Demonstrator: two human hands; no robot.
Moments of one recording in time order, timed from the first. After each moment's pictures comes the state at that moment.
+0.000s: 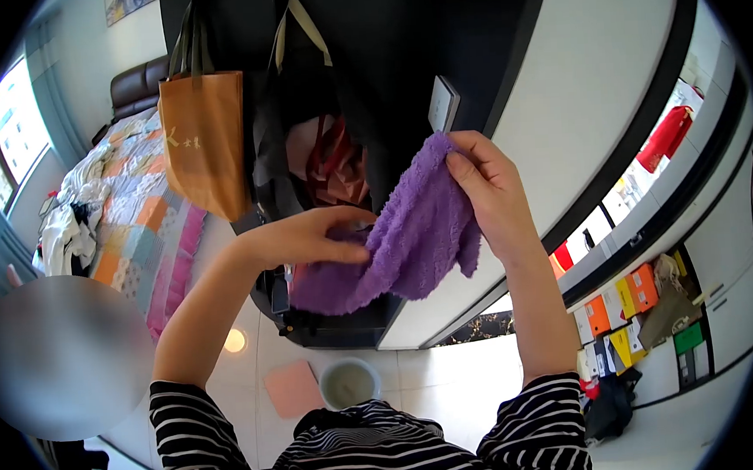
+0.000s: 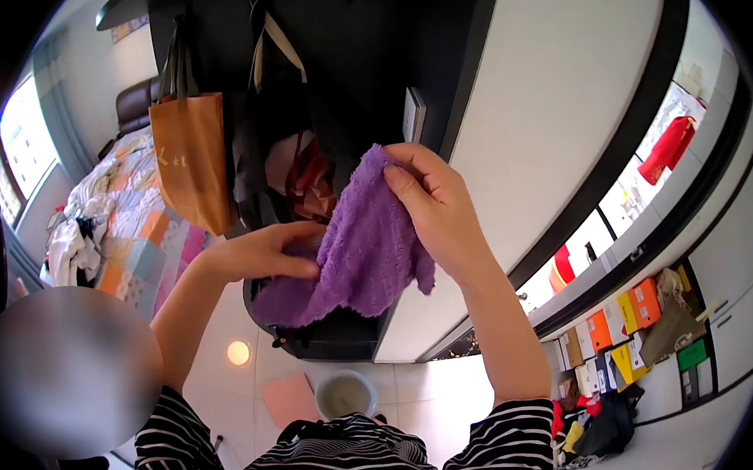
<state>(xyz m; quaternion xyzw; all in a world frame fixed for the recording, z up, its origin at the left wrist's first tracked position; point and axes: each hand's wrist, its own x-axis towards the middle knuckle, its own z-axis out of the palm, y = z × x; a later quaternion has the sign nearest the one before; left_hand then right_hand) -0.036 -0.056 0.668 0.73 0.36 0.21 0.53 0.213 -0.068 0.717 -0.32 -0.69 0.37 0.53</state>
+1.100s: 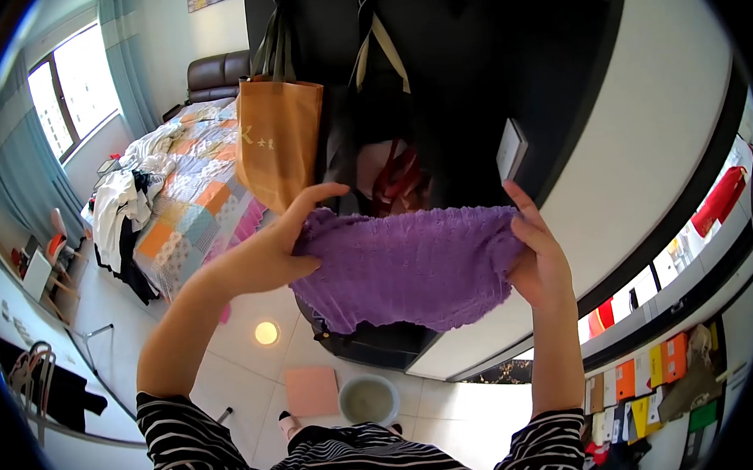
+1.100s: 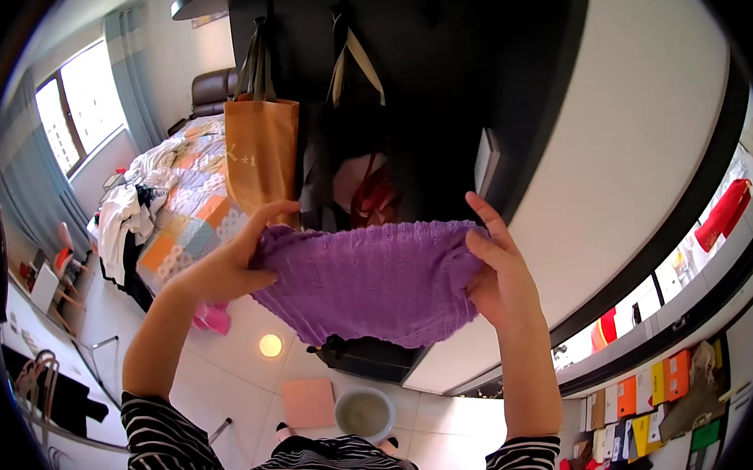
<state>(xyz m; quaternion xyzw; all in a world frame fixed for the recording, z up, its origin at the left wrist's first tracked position) -0.098 -0.118 0.704 0.76 0.46 0.34 0.31 0.232 -0.051 0.693 -0.21 -0.40 0.73 0.52</state>
